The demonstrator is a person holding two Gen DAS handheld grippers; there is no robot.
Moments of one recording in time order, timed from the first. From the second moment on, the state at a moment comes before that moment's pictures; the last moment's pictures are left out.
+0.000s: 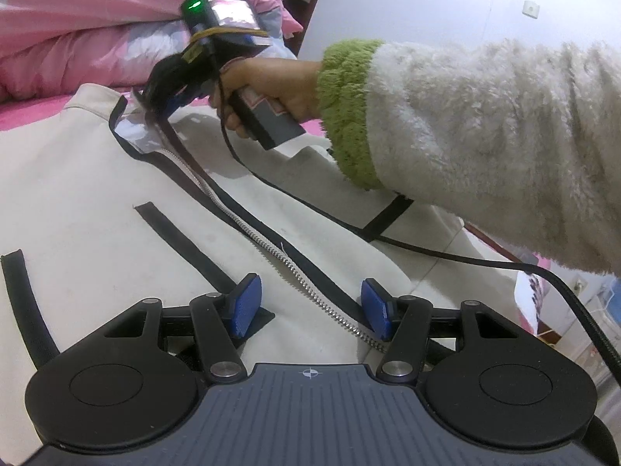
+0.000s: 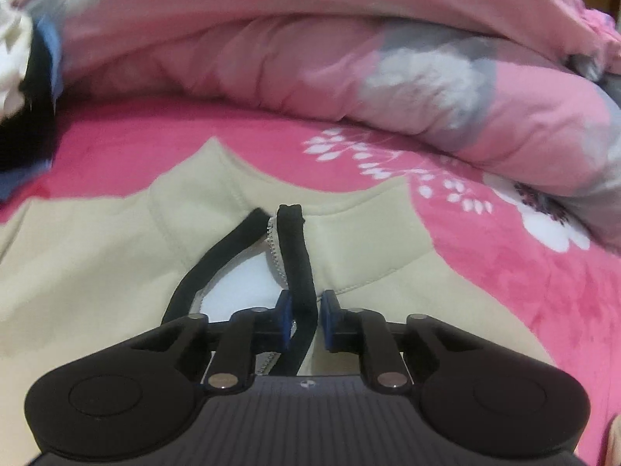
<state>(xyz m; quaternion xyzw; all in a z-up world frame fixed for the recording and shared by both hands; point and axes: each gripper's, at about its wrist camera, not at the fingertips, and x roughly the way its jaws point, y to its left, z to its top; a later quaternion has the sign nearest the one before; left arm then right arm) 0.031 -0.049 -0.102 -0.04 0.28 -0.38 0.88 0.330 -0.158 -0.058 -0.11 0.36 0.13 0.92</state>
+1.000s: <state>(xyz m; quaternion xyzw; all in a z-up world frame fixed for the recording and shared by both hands) 0.034 -0.030 -0.096 -0.12 0.29 -0.41 0.86 0.072 -0.349 0.111 0.08 0.22 0.17 0.96</state>
